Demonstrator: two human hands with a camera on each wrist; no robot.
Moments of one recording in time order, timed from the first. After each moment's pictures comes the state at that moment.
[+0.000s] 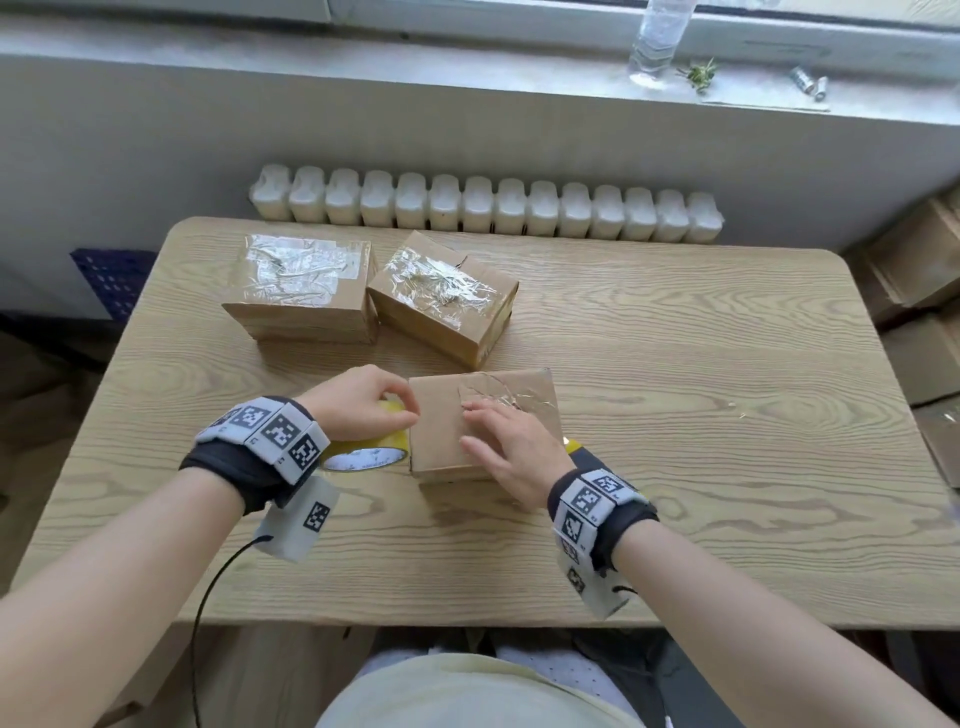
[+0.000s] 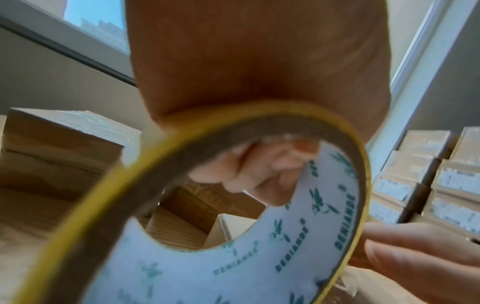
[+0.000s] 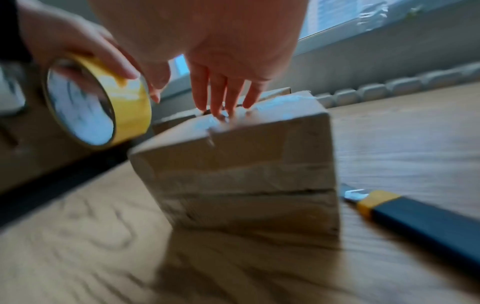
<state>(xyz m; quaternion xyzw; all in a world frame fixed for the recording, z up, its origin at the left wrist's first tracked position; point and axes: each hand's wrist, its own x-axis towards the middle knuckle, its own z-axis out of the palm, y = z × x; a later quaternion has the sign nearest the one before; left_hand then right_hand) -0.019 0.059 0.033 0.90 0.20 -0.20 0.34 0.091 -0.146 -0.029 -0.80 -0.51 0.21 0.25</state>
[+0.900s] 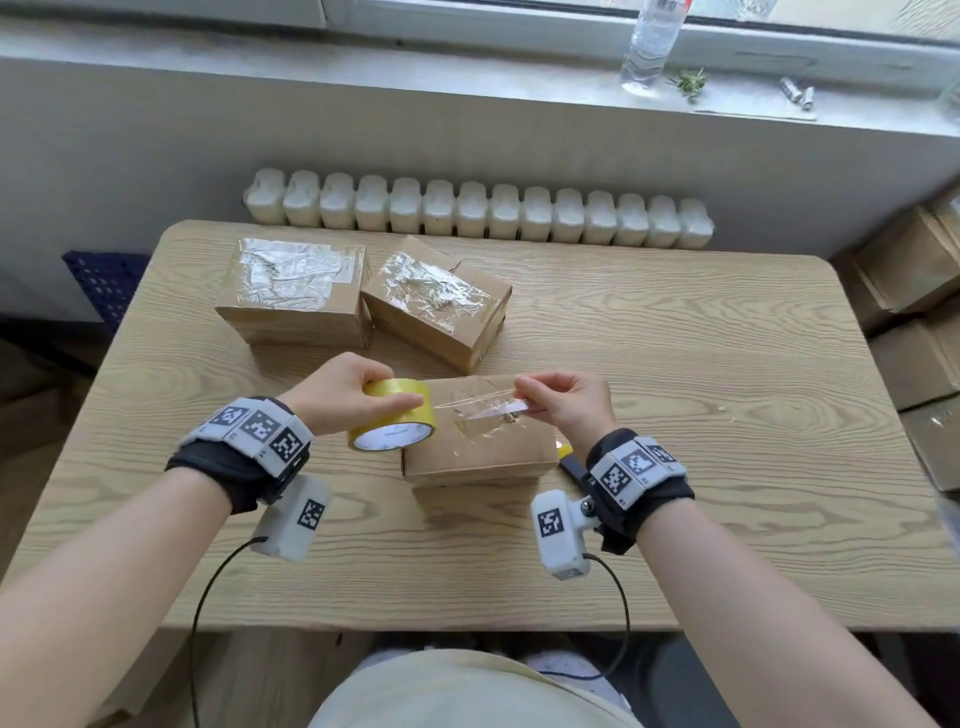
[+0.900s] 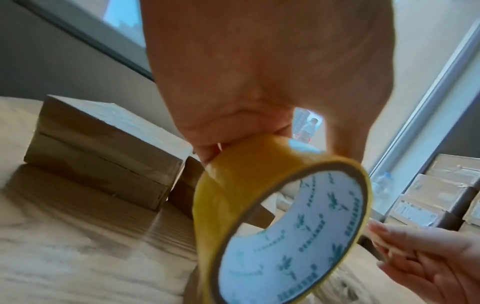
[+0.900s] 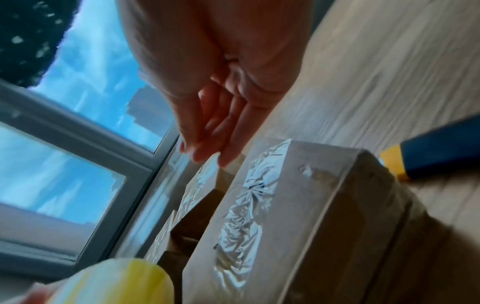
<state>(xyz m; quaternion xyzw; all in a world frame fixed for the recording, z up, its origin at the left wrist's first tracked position) -0.021 0.065 0.034 0.86 0.25 -0.10 0.43 0.135 -0.146 0.008 -0.71 -0.05 0.35 0.61</state>
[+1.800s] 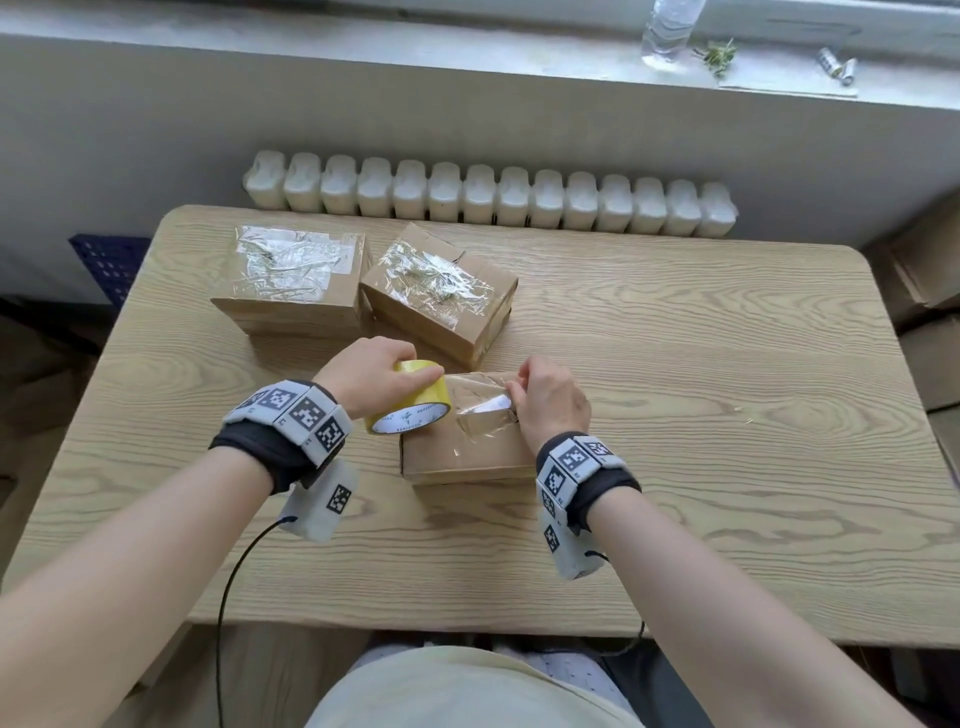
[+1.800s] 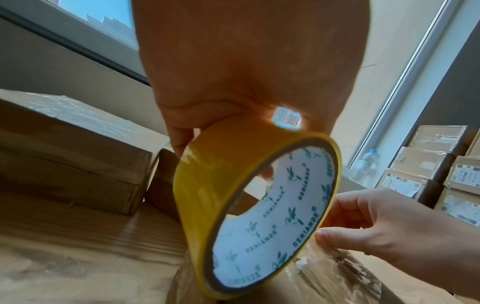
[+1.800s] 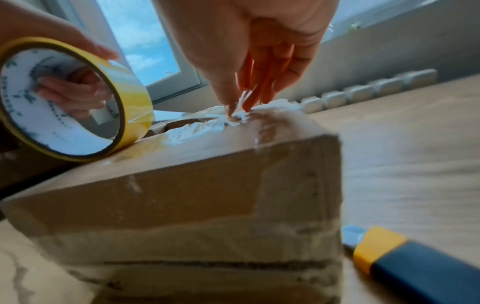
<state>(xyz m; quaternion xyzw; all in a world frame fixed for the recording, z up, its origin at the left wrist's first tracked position) 0.018 0.053 0.032 0.90 0.28 -0.11 0.30 0.138 -0.118 -0.028 -0.94 -0.29 0.10 0.17</state>
